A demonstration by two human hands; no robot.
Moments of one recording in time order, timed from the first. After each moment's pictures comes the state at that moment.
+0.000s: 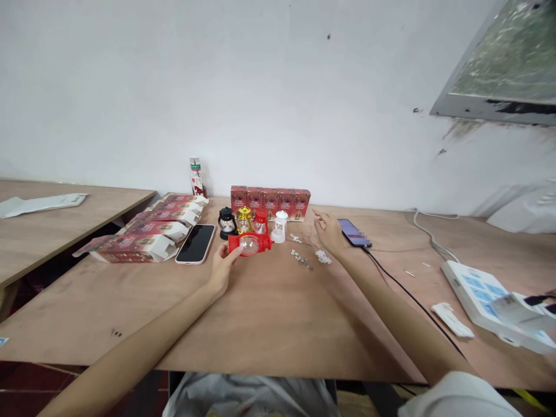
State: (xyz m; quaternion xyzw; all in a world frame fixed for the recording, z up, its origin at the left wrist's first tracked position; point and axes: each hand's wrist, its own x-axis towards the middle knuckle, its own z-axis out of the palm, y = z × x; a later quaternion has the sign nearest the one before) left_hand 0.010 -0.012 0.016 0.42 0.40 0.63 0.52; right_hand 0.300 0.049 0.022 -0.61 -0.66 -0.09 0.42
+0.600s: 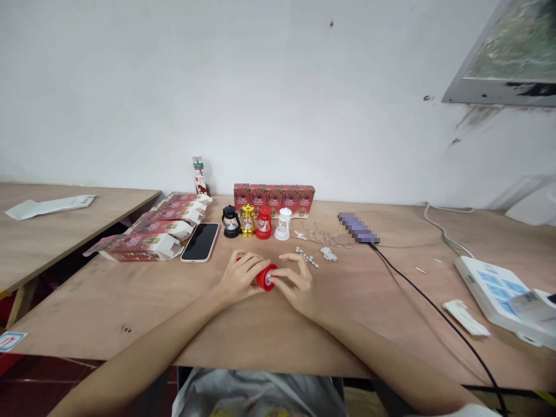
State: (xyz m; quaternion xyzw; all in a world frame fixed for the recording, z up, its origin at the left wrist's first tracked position) left_hand 0.001 -0.027 0.014 0.91 0.31 0.28 0.05; right_hand 0.181 -0.066 -0.011 -0.37 -0.74 -0.05 0.56
